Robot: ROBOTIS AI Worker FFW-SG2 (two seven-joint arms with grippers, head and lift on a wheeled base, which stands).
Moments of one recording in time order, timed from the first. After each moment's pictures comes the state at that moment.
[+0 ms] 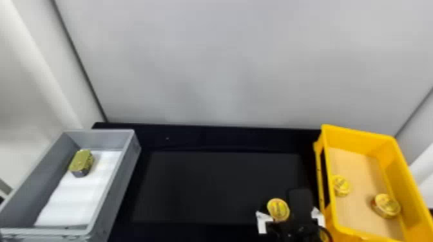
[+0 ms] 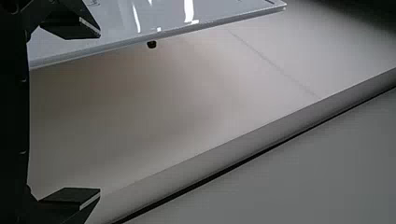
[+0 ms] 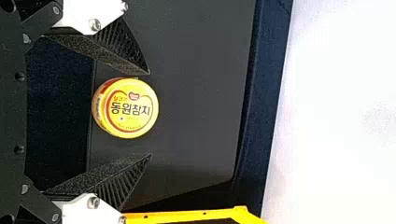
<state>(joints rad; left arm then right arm) 0.07 0.00 0.46 -2.22 -0.40 0.27 0.08 0.16 -0.39 0.45 -1.82 -0.55 0.64 -0.62</state>
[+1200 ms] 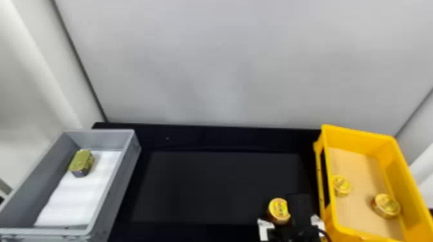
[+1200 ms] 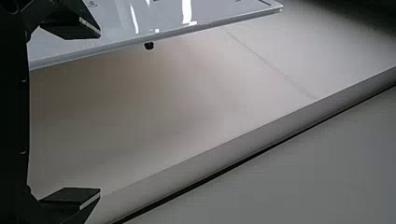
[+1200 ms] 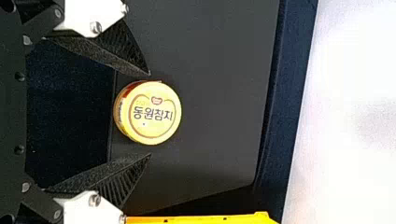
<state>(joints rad) 0.08 0.00 0.47 -2.23 -0.40 0.26 0.08 0.16 -0.39 0.45 -1.77 -0.58 0.66 -0.61</state>
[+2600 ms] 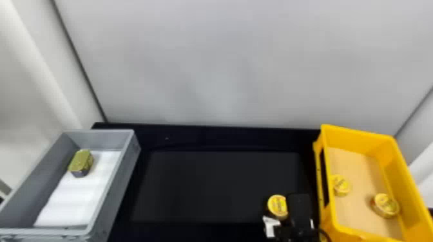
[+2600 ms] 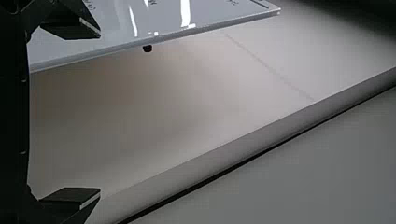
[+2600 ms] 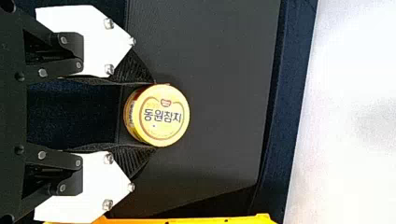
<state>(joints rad) 0.08 0.00 0.47 -2.23 -0.40 0.26 0.08 0.15 -0.39 0.46 -1.77 -0.58 0.65 -0.60</state>
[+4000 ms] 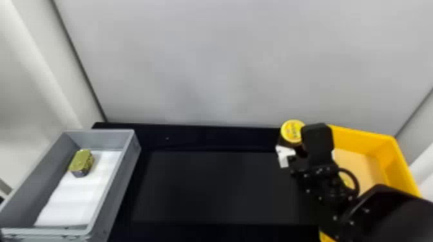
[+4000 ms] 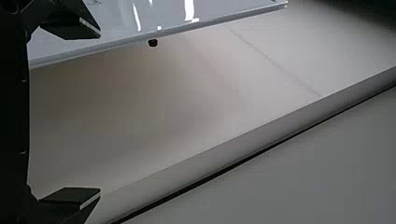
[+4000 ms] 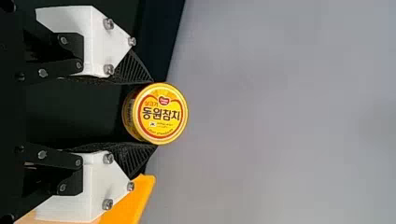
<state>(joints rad) 0.07 0.00 0.46 -2.21 -0.40 0.26 0.09 0.06 -0.39 0.34 -2.17 -0.35 0.89 -0.60</state>
